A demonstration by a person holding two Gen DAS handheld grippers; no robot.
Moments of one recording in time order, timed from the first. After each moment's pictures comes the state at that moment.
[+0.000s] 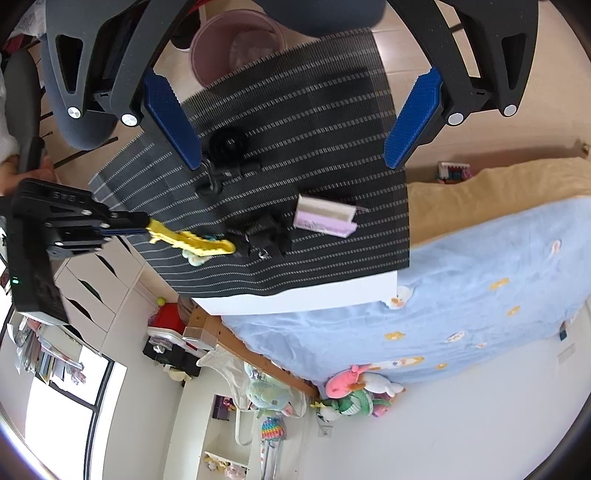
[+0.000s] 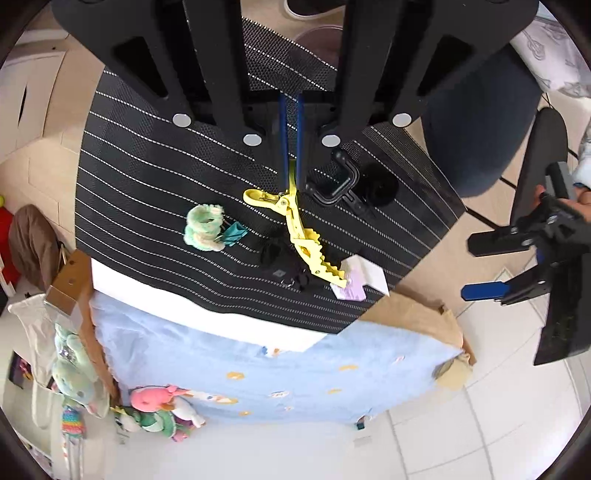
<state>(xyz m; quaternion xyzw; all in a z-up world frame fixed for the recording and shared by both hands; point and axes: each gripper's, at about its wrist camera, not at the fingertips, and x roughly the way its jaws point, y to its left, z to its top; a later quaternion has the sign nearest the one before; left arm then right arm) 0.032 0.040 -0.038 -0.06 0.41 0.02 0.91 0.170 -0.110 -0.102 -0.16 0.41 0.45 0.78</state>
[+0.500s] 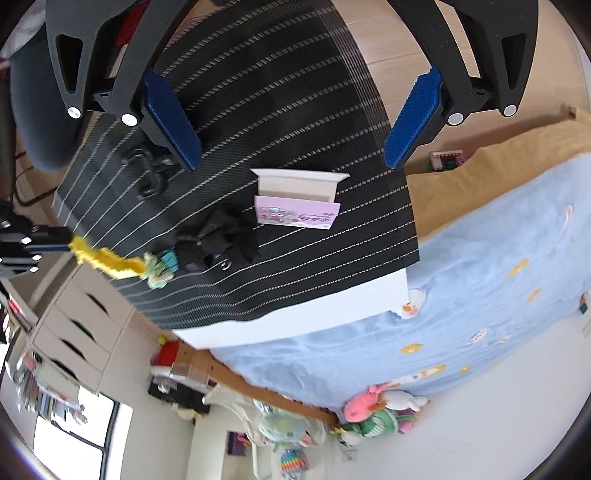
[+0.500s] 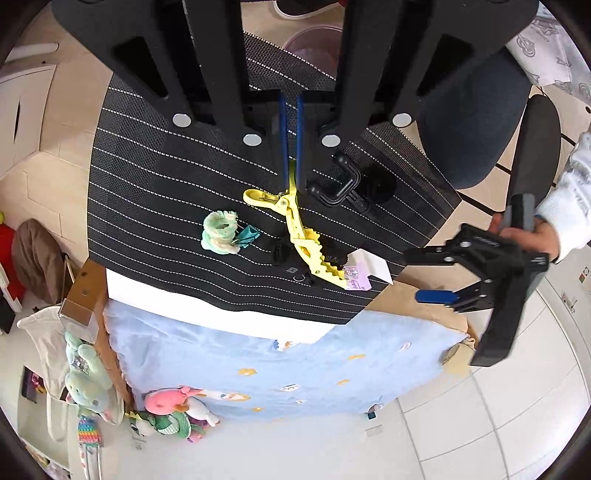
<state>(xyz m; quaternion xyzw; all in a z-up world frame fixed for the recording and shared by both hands) 0.095 0.068 -0.074 0.00 0.47 -0.01 0.88 0.172 -0.124 -0.095 -0.13 0.41 0.45 0.79</state>
